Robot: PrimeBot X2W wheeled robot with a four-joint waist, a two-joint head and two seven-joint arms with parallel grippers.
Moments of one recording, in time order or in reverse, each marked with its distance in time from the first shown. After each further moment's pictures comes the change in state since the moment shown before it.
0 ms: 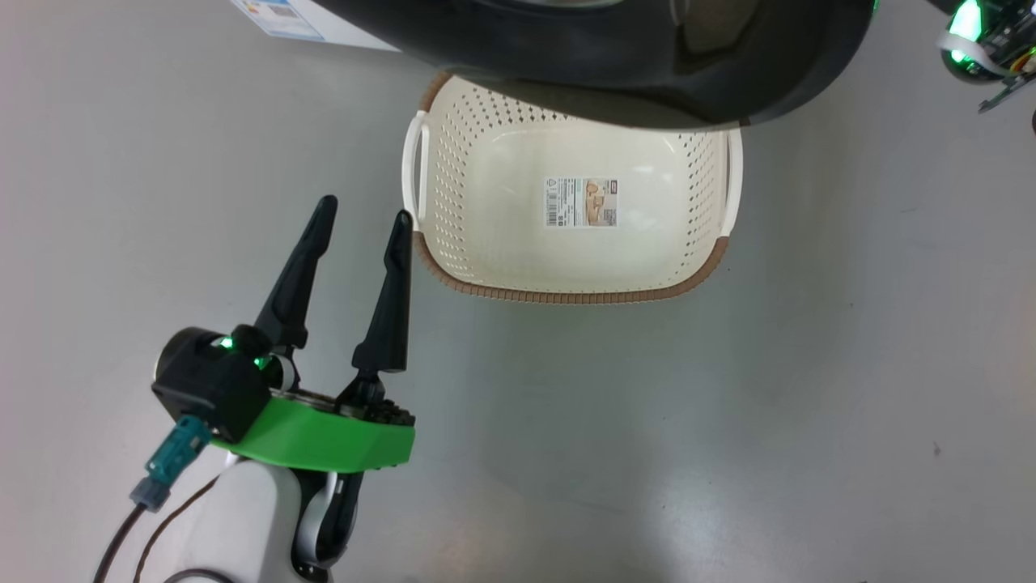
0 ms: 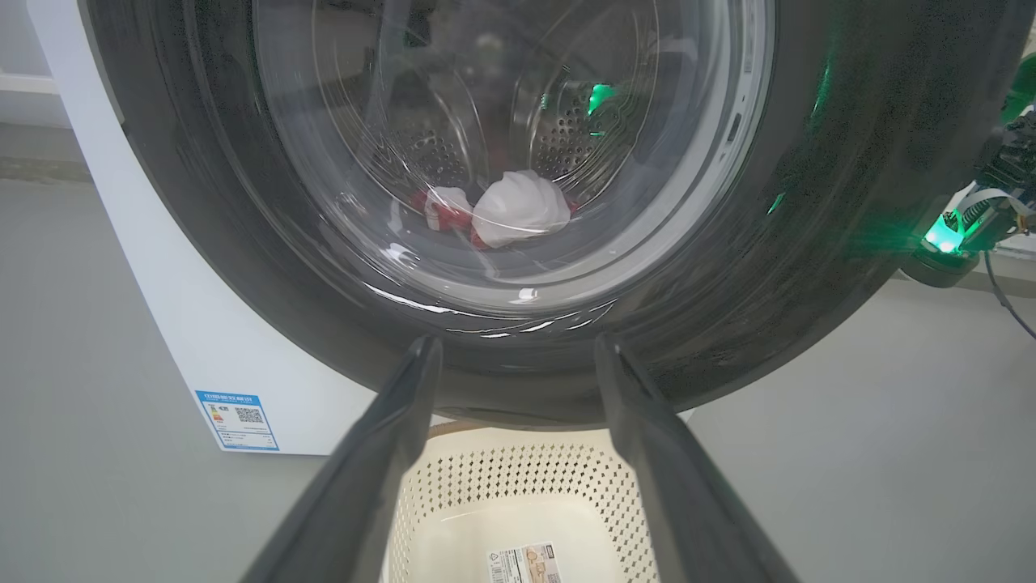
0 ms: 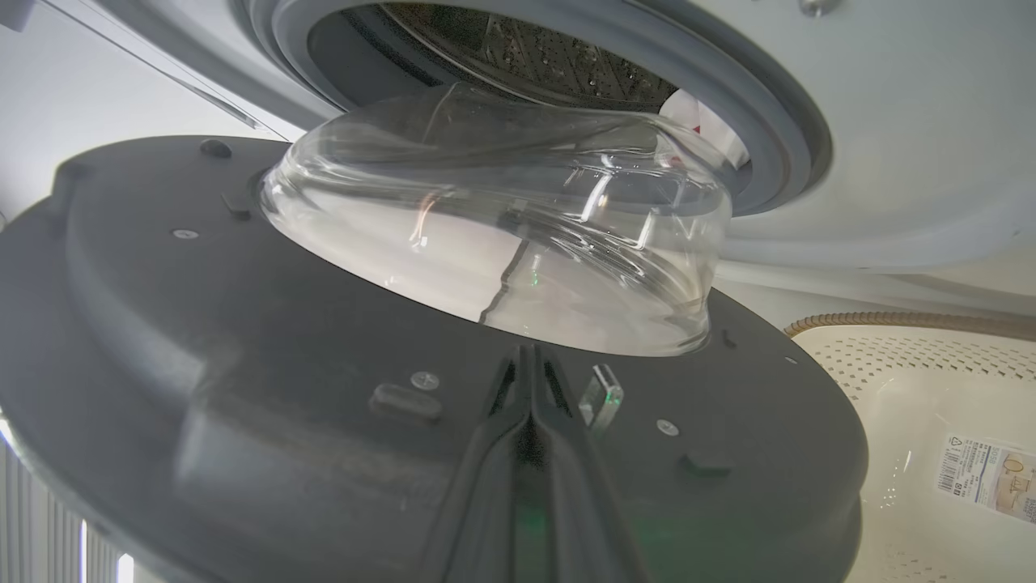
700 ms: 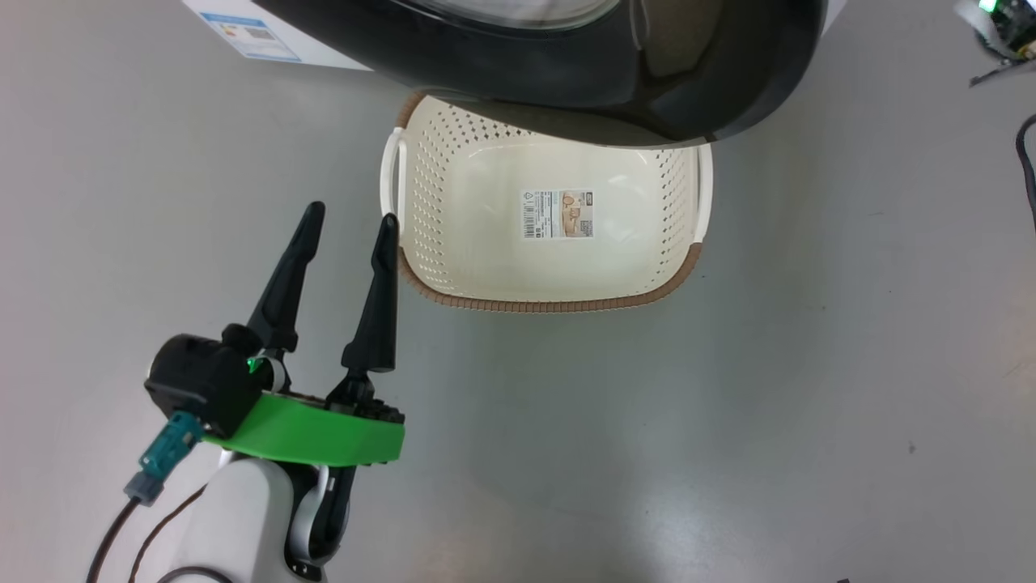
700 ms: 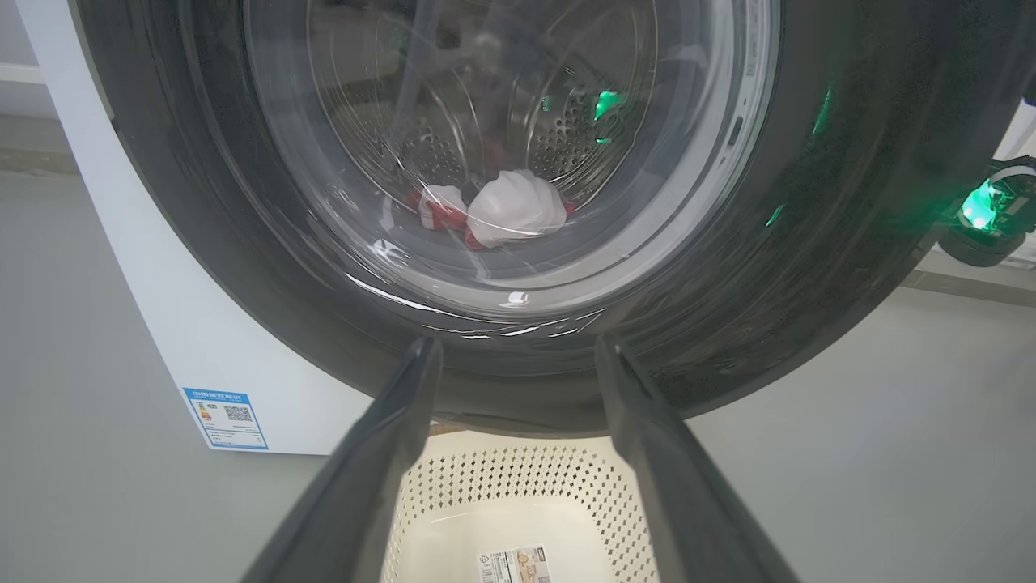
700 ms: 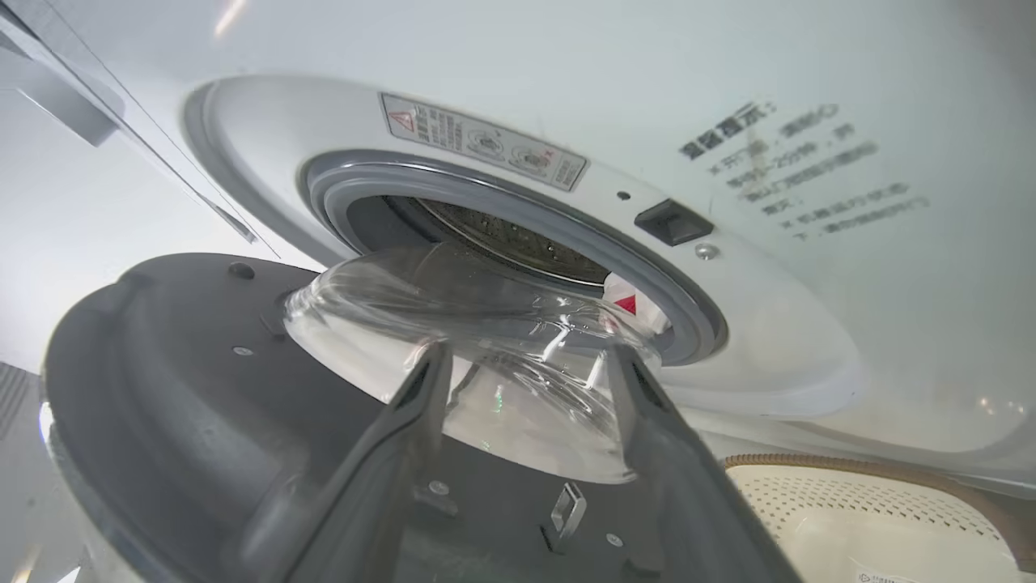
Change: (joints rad) left arm 0.000 0.000 0.020 0.033 -0.007 0.000 0.000; right arm 0.049 0.035 -0.055 -0.061 -0.175 0.000 -0.289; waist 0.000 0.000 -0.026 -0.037
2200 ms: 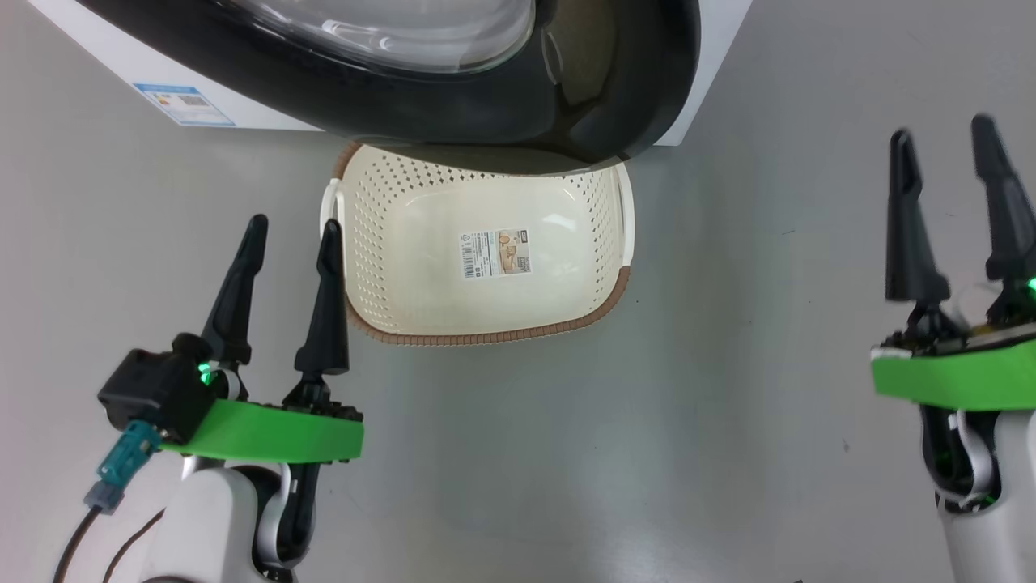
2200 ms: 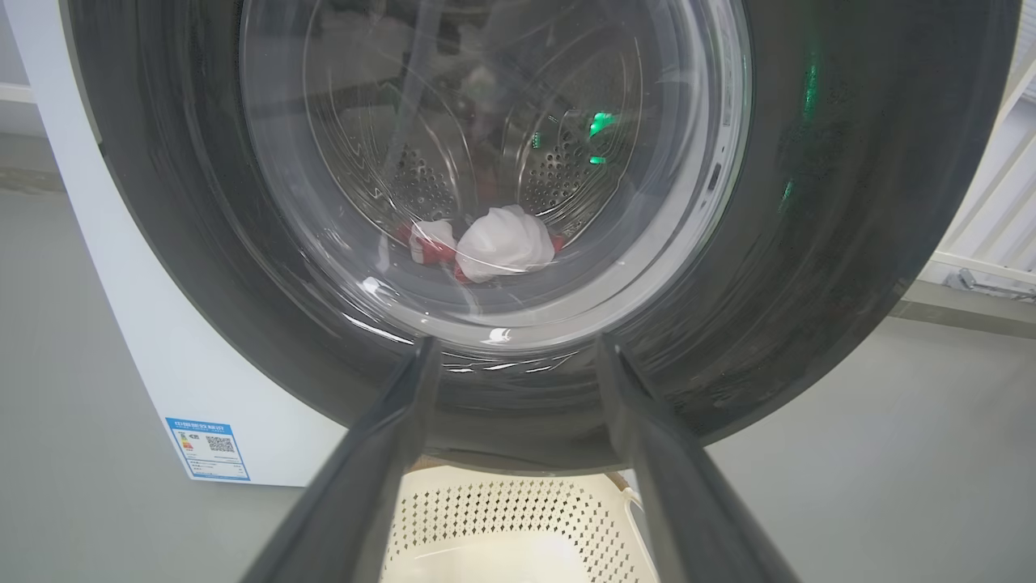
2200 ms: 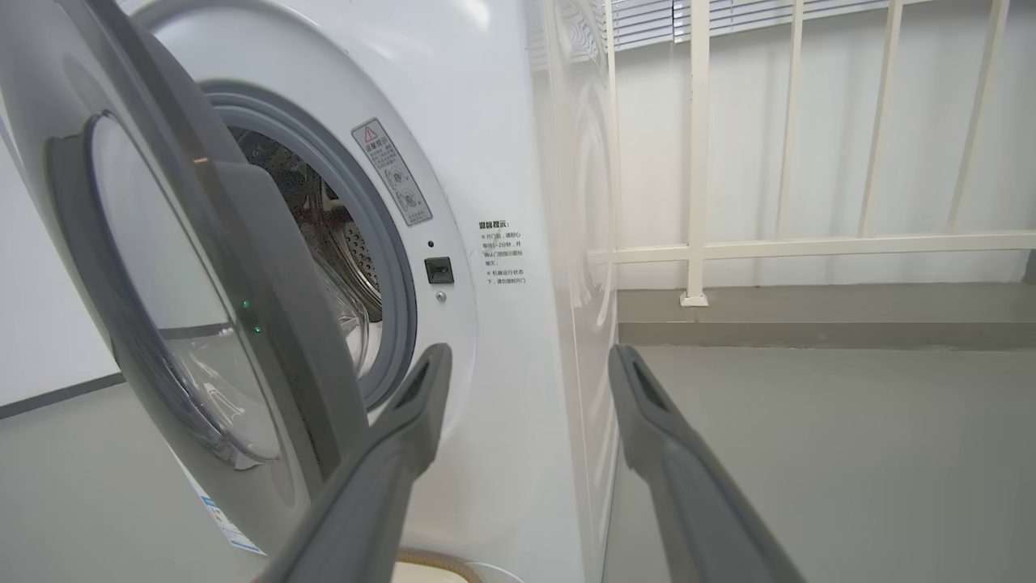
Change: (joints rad) left arm 0.026 0.001 0.090 0.021 0.009 0.007 0.000; right arm 0.706 0.210 -0.194 -0.415 -1.167 0.001 -0.805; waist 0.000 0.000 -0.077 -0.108
